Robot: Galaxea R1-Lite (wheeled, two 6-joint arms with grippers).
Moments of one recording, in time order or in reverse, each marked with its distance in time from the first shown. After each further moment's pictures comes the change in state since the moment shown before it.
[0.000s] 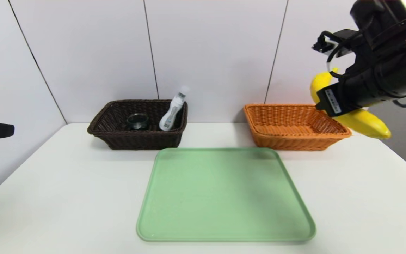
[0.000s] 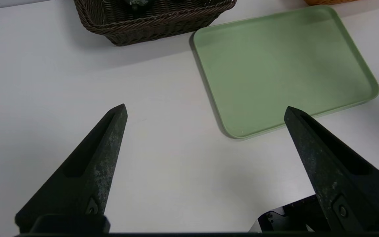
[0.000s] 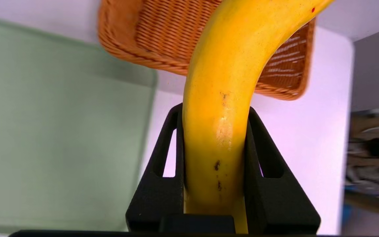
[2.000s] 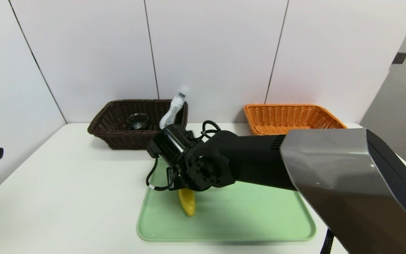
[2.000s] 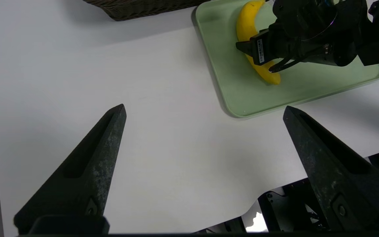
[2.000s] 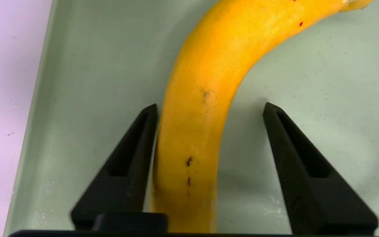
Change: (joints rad) left arm 0.000 -0.019 0.006 0.083 0.010 -0.001; right arm 0.511 0.671 -0.188 -0.301 -0.024 0.617
